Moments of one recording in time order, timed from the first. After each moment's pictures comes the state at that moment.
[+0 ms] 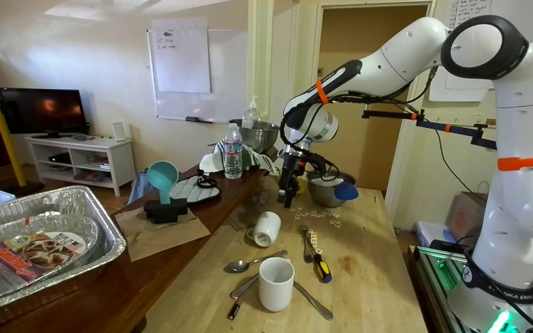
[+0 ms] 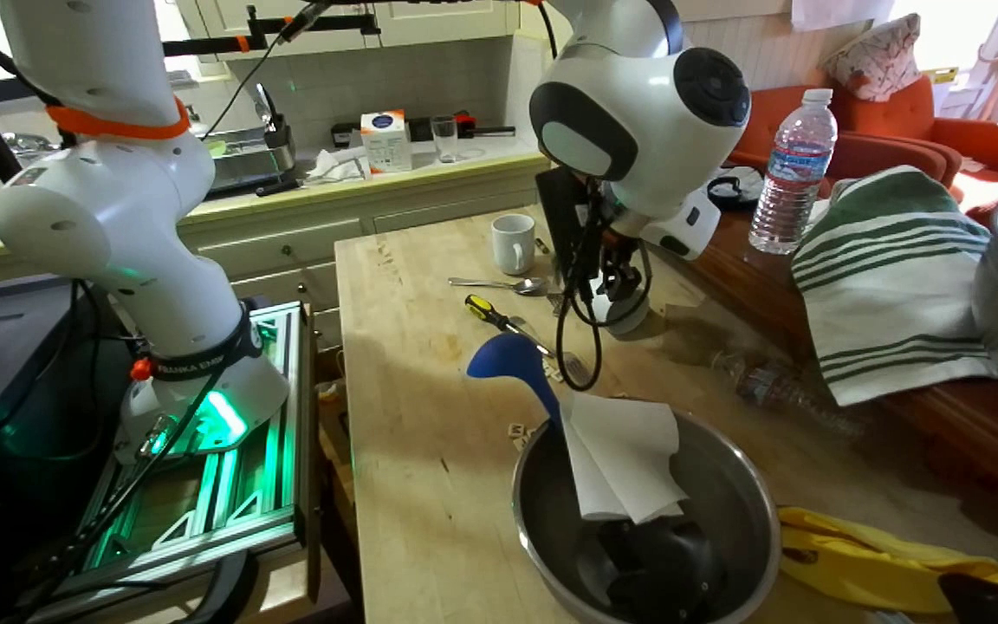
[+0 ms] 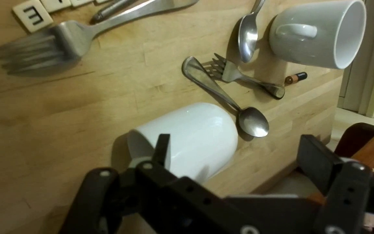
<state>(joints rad) -0.27 0.27 -0.14 -2.06 0.73 2.00 -0.74</state>
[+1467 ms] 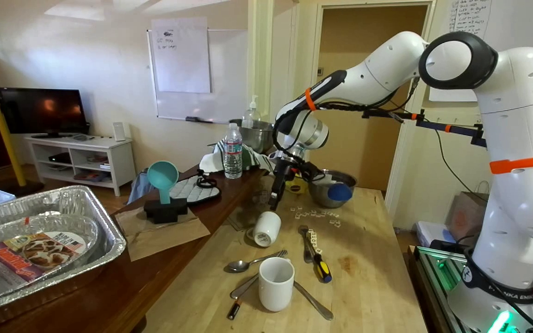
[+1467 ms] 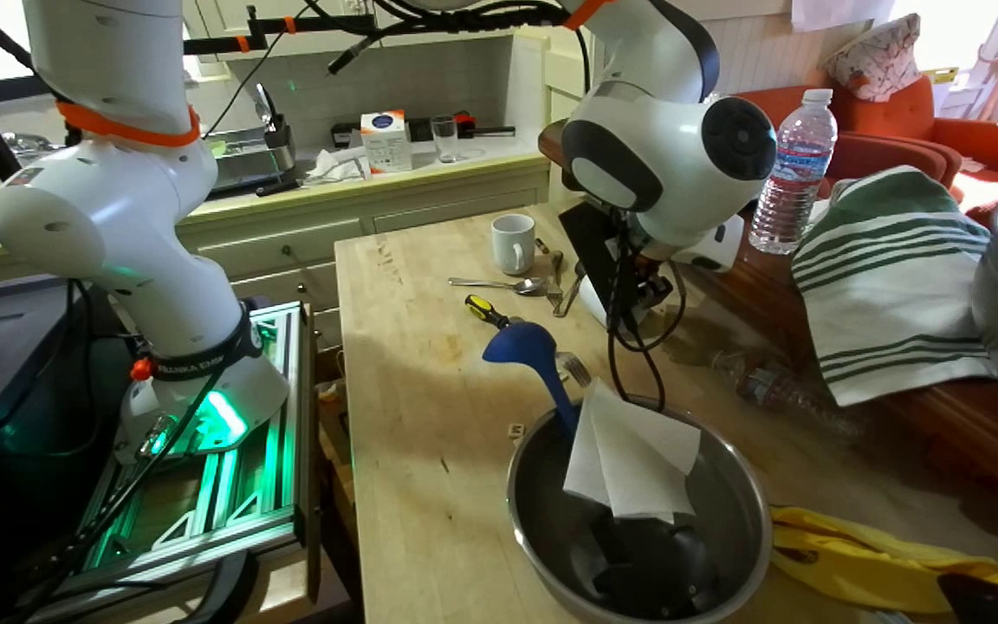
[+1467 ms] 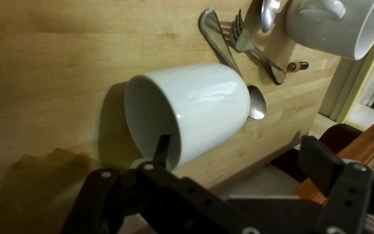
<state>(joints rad) -0.30 0.39 -0.11 -1.95 0.84 1.99 -1.00</state>
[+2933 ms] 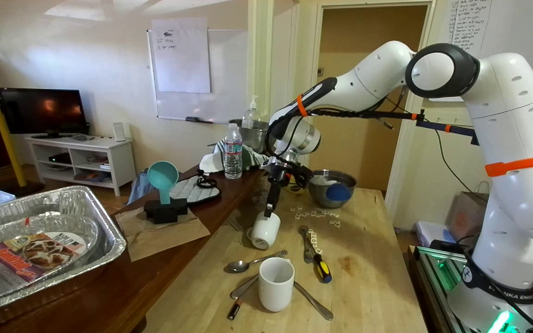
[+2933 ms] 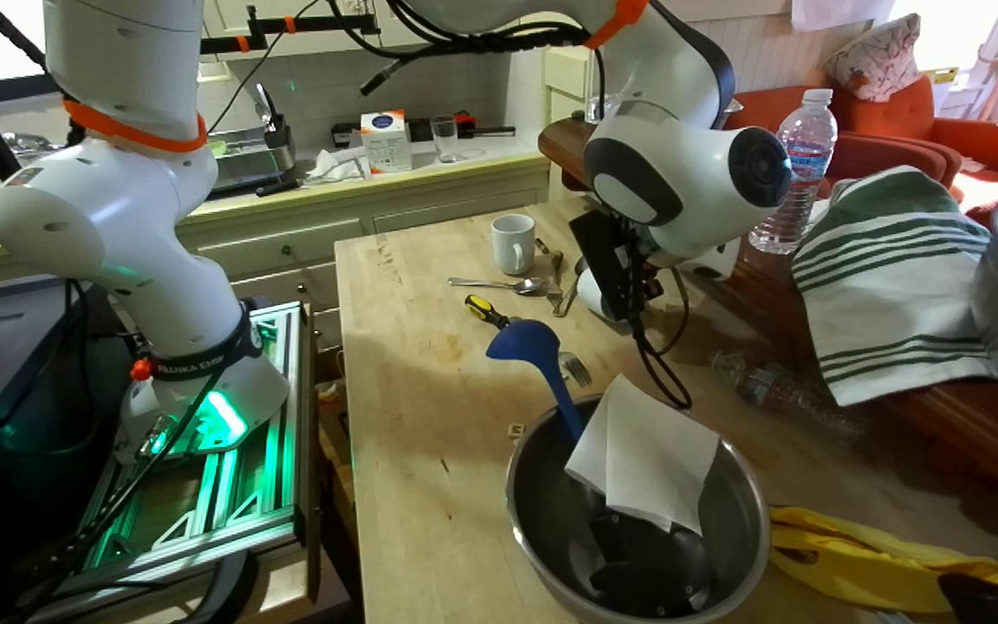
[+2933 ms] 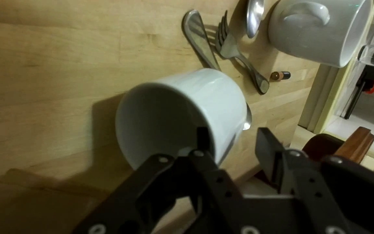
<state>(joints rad) -0.31 0.48 -0.09 -1.86 0.84 1.89 -1.00</state>
